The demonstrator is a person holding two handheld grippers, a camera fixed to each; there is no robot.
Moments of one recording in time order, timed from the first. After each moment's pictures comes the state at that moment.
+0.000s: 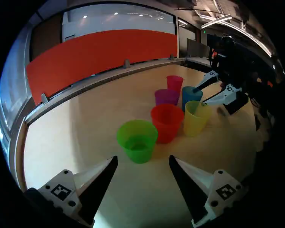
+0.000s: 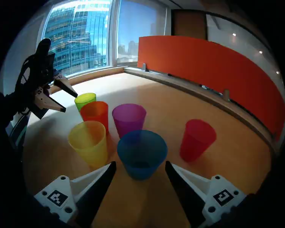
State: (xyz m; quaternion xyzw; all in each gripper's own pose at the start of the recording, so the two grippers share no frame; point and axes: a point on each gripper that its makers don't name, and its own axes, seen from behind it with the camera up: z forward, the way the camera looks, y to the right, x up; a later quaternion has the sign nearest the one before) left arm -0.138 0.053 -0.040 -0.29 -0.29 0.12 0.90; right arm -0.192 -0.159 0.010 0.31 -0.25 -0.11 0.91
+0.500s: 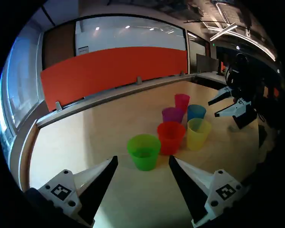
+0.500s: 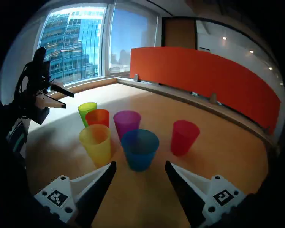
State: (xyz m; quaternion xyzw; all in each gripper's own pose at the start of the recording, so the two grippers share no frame) left arm -0.094 0.045 -0.043 -0.24 -0.22 0.09 0.94; right arm -0.164 -0.134 -0.025 0.27 -0.21 -0.09 0.94
